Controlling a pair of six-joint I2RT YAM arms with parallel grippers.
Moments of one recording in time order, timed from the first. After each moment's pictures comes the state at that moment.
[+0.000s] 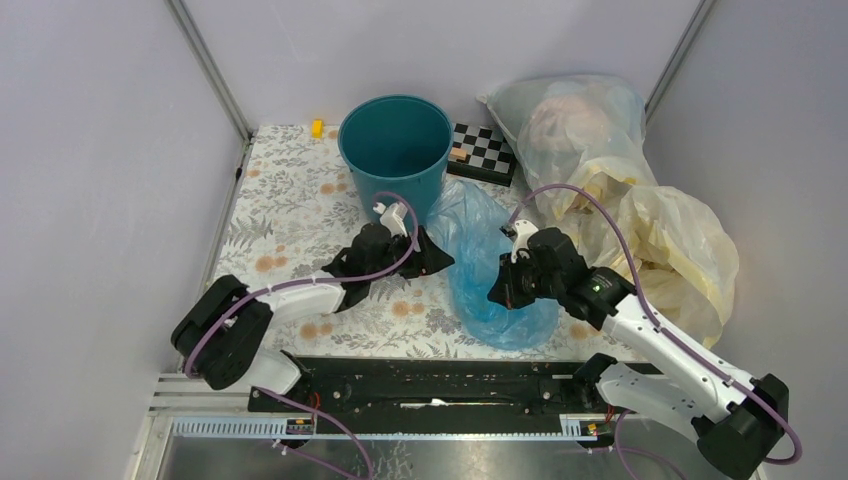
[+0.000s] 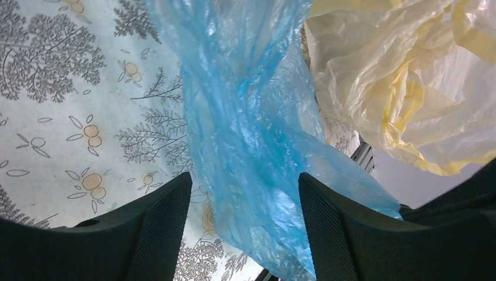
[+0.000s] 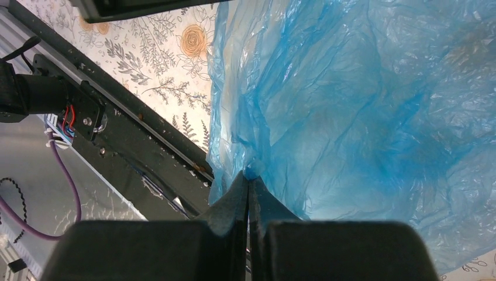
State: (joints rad) left arm -0.69 1.42 0.61 0.43 0.26 -0.86; right arm 0.68 0.93 0.76 -0.60 -0.23 0.41
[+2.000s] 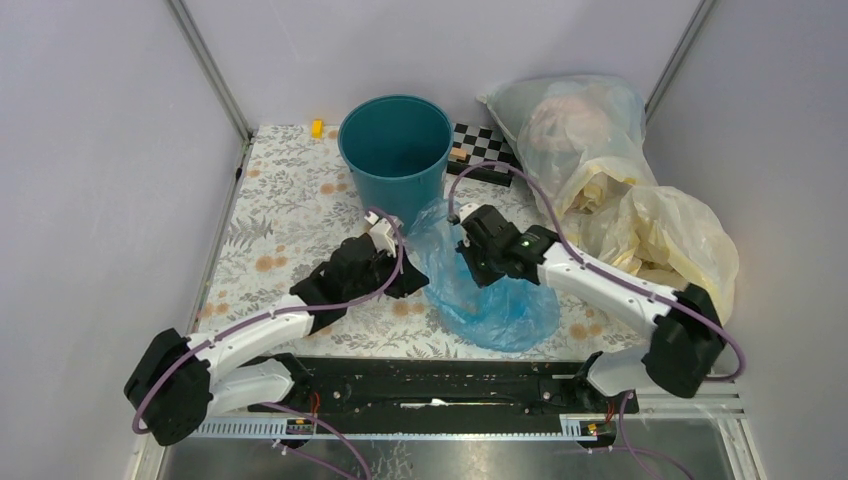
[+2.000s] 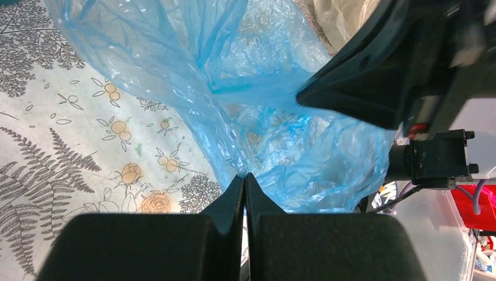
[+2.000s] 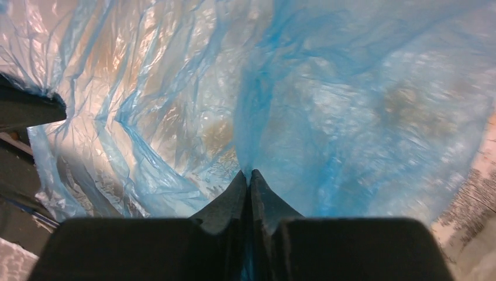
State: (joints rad) left arm -0.75 1.09 0.53 0.15 0.24 -0.61; right arm 0.81 1.43 1.07 -0.69 0.04 0.20
